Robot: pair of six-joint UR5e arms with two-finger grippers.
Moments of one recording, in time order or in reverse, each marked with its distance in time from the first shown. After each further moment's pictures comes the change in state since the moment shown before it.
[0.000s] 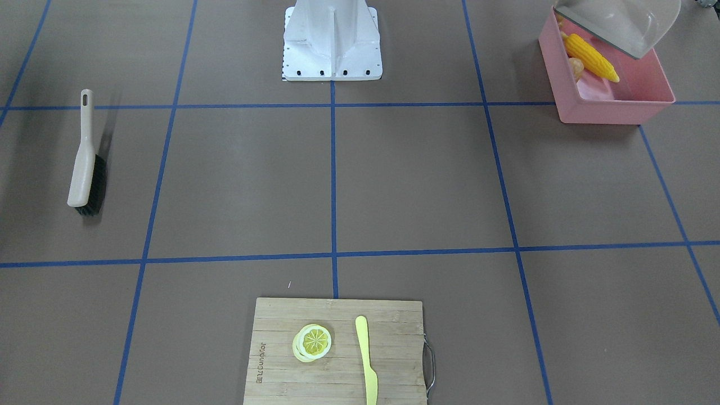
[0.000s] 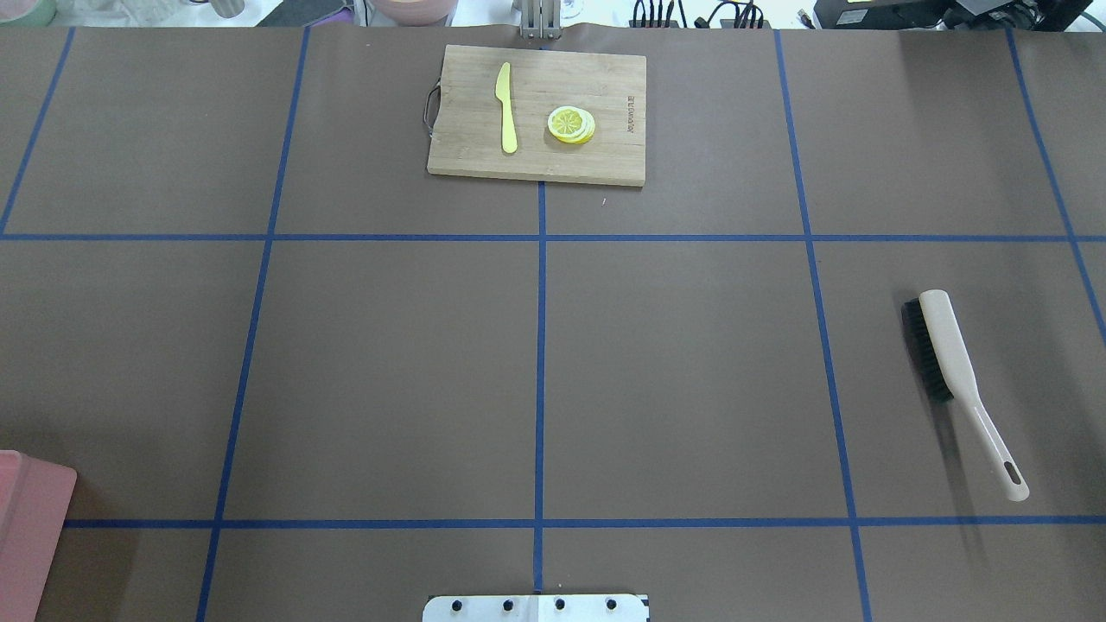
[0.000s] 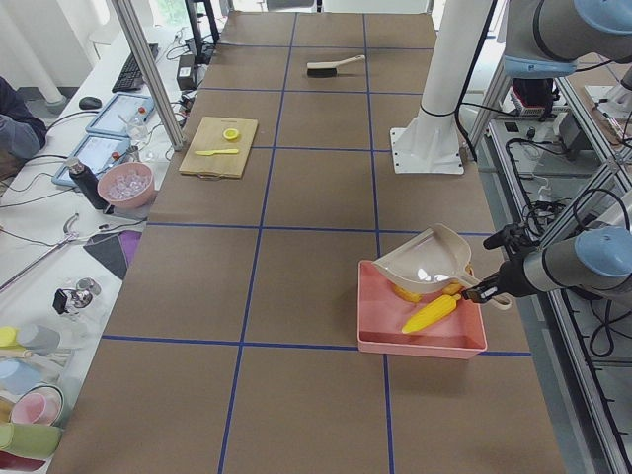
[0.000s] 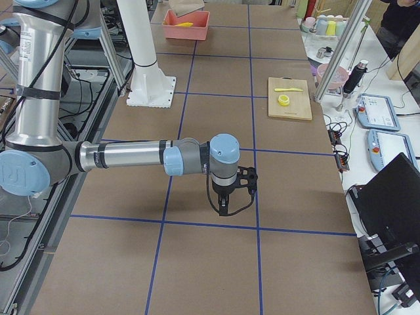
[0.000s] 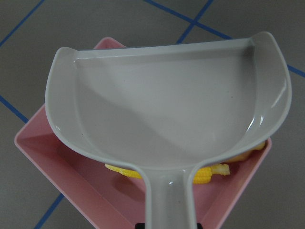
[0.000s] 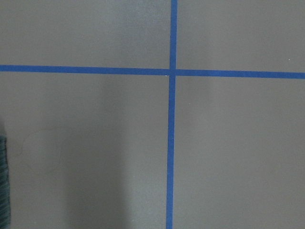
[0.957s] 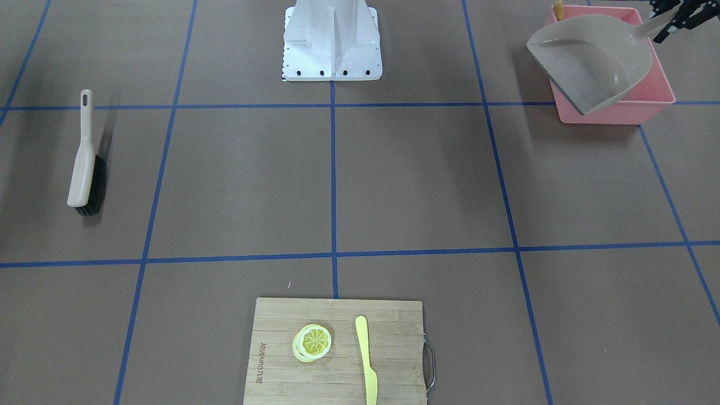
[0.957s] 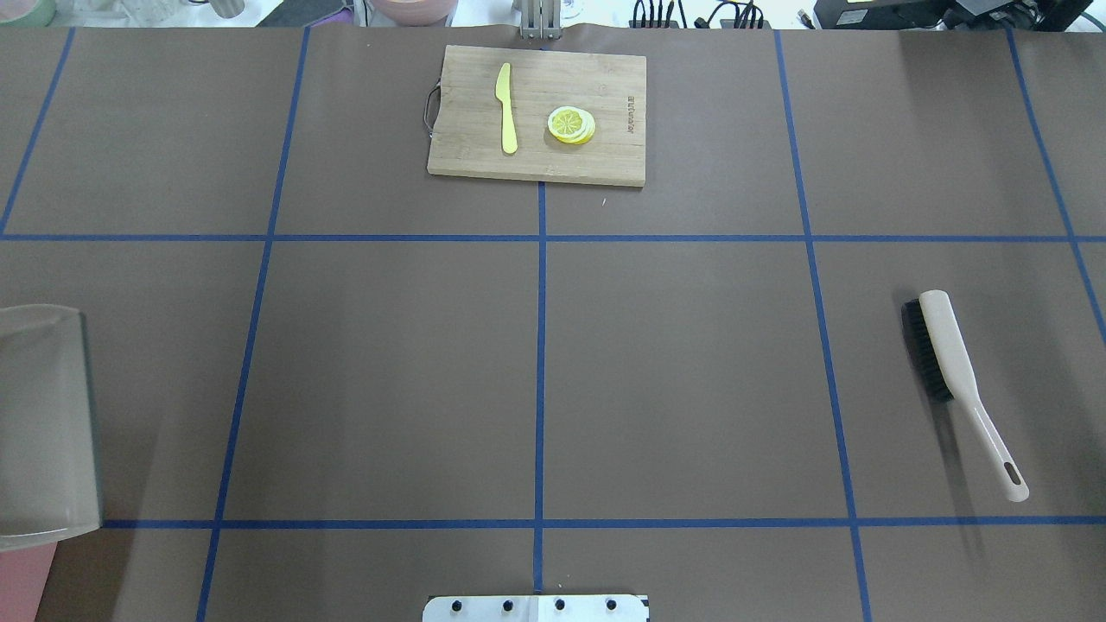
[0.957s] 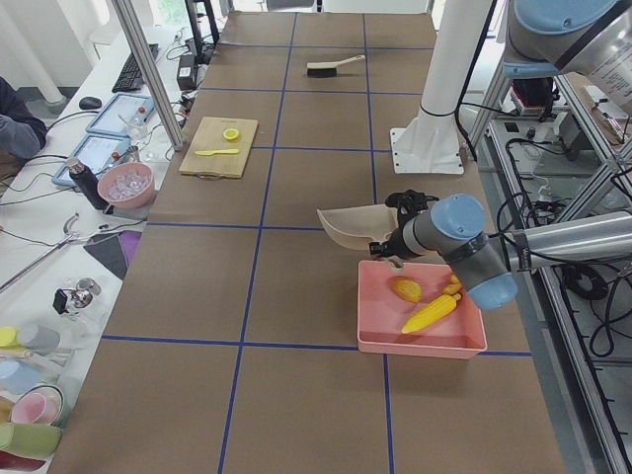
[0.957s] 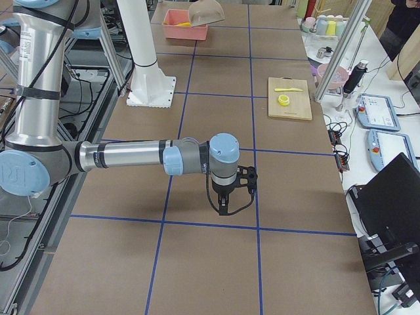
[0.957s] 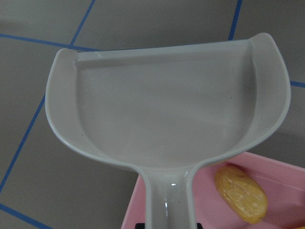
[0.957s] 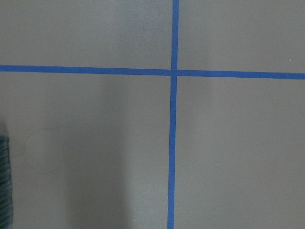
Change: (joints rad) left arm 0.508 -0.425 -0.060 0.015 0.224 -0.203; right arm 0.001 -0.001 0.005 0.000 0.003 0.000
